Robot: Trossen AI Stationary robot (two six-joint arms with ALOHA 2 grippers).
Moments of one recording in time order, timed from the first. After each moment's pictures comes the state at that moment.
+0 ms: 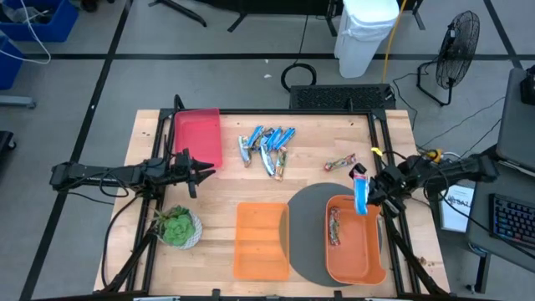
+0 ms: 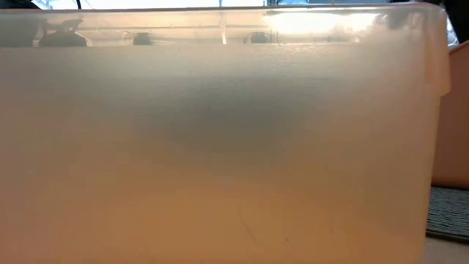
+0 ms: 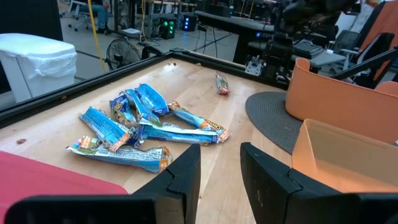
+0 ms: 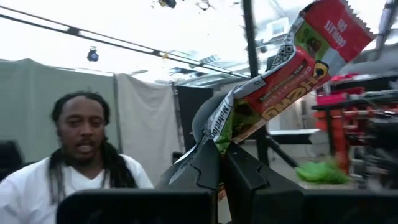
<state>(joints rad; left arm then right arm) 0.01 0.26 0.01 0.11 -0.23 -0.24 0.14 0.37 0.07 0.77 -0.47 0.33</state>
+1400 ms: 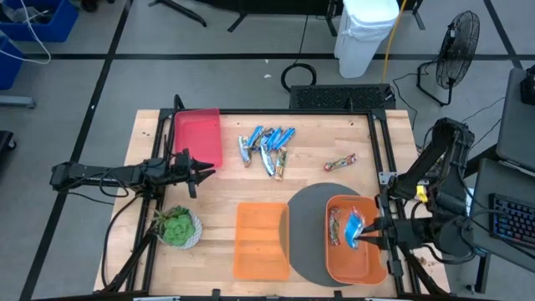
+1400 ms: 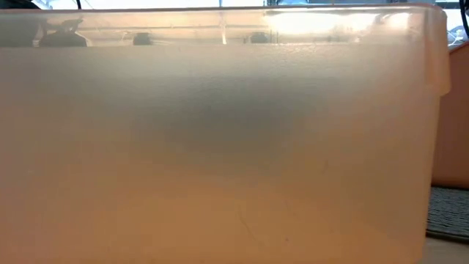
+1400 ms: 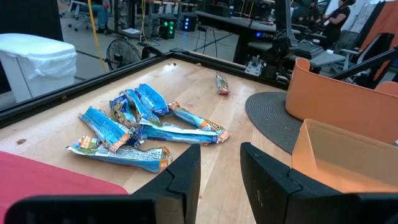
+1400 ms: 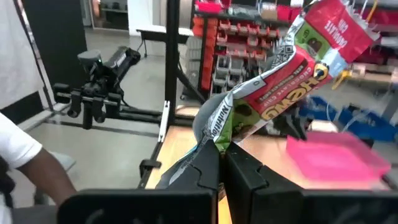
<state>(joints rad) 0.01 0.26 0.01 0.11 -0.23 -0.24 1.11 1.11 1.13 -0.28 1.02 0.21</state>
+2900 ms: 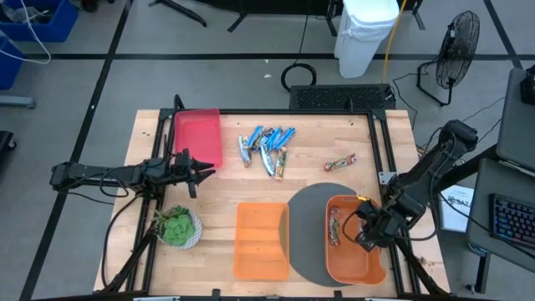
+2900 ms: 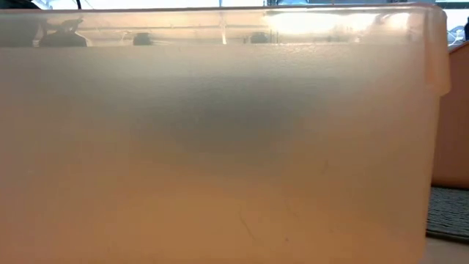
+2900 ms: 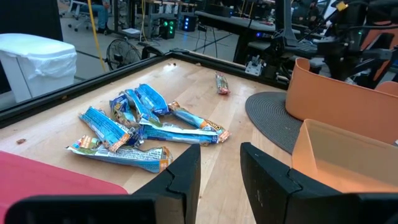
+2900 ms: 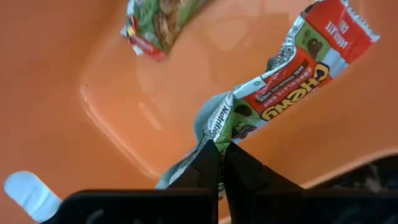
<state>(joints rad) 0.01 0.26 0.01 0.11 -0.23 -0.24 0.85 1.09 0.71 -0.87 -0.03 1.68</state>
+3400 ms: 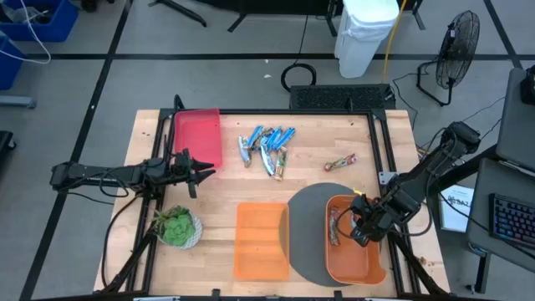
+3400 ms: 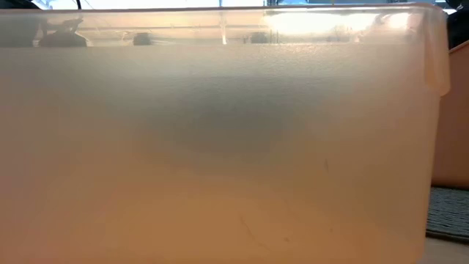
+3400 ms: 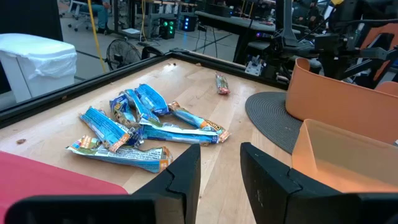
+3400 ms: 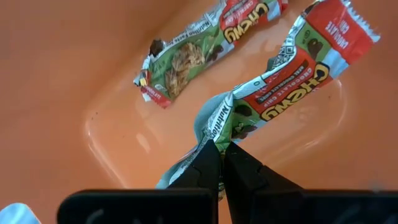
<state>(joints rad) 0.01 0.26 0.01 0.11 -0.23 -0.24 0.77 1.09 0.71 -0.87 0.06 1.50</state>
